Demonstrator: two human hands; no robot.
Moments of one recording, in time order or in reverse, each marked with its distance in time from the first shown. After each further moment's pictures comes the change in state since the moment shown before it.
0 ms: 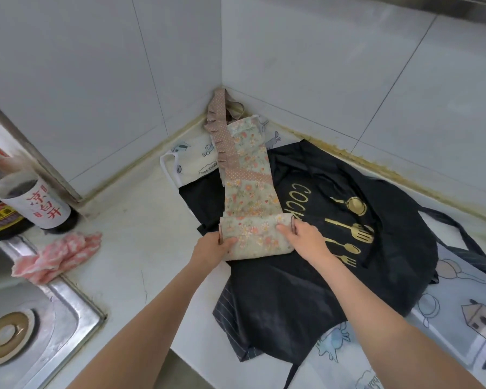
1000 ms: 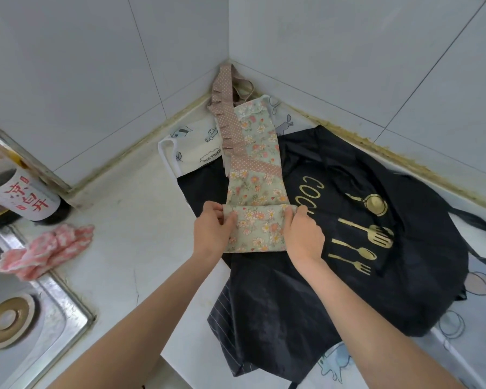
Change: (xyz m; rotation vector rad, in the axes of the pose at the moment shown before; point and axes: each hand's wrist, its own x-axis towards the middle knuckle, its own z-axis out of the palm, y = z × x) left_hand 0.017 0.033 0.004 -0.159 0.395 0.012; right_hand 0.029 -0.018 0.028 -0.273 0.298 0.107
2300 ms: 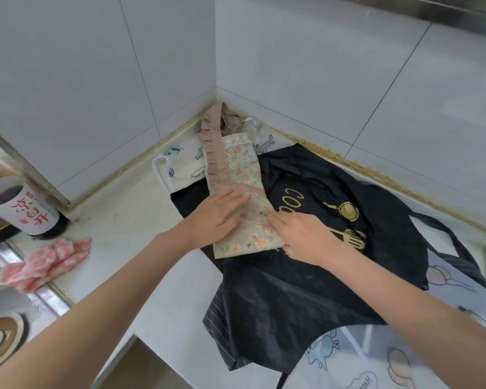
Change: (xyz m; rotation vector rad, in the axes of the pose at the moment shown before) left_hand 0.019 0.037 -0.046 0.623 -0.559 0.771; right_hand -0.011 0.014 -0.085 -0.458 -0.134 -0.930
